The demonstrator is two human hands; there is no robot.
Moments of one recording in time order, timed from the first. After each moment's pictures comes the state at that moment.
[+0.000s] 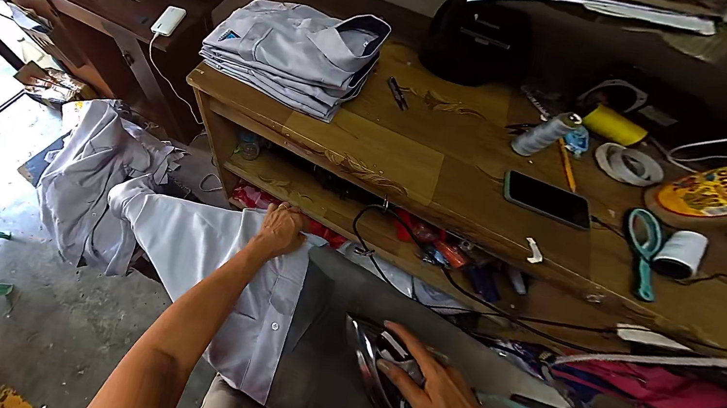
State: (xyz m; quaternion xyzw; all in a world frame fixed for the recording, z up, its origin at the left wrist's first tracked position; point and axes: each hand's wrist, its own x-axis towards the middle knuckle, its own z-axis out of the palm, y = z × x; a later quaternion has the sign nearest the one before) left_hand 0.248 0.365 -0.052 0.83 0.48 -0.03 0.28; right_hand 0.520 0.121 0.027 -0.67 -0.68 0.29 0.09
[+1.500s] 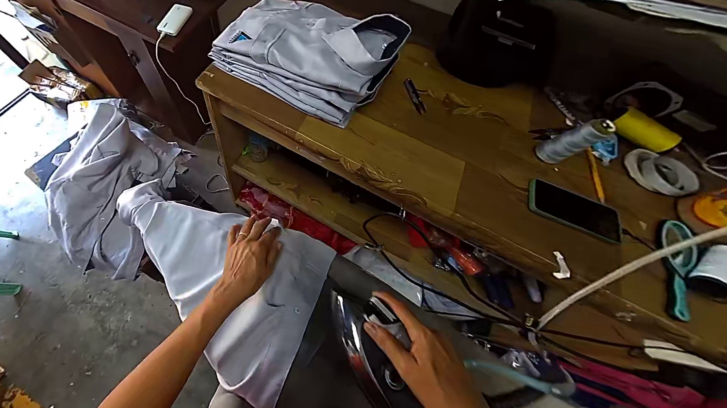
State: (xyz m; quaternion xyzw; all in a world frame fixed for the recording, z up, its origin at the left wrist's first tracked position) left_hand 0.167 0.299 -0.070 0.76 0.60 0.15 0.19; right_hand 0.463 0.188 0.050 -0.67 -0.67 0.30 0.09
